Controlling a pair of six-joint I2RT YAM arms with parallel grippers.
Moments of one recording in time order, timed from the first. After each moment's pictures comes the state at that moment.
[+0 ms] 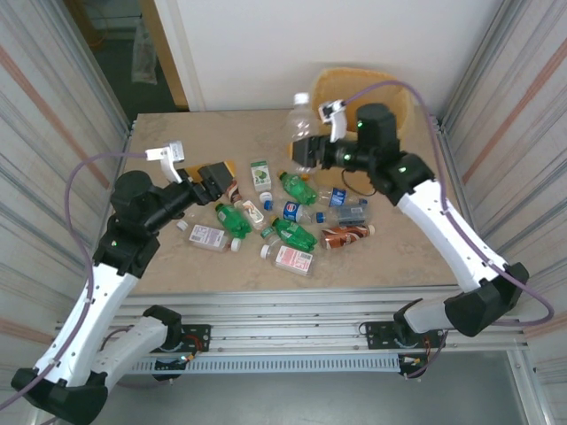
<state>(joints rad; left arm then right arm) -0.37 0.82 0.97 -0.21 0.34 -0.65 0.50 1.38 1.54 -0.48 -0.48 0.44</state>
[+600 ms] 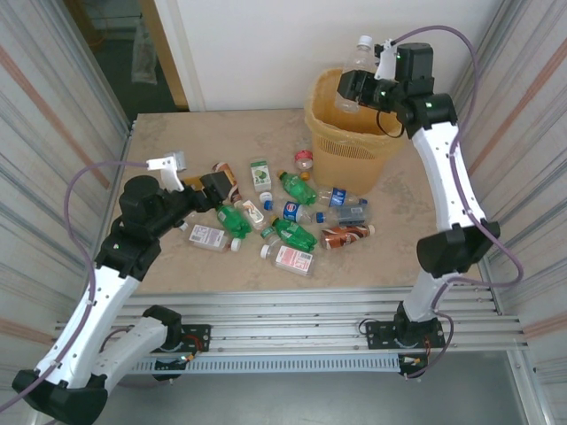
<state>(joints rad) -0.37 0.81 0.93 -0.34 0.22 -0.59 0.19 1.81 2.16 -0.77 -0.37 0.42</state>
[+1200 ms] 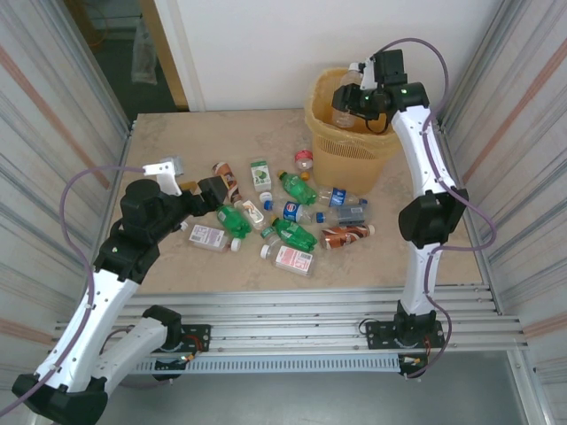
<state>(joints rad) -0.36 0.79 0.92 -0.41 0.13 -0.54 0.19 2.10 2.37 -0.98 -0.31 0.38</state>
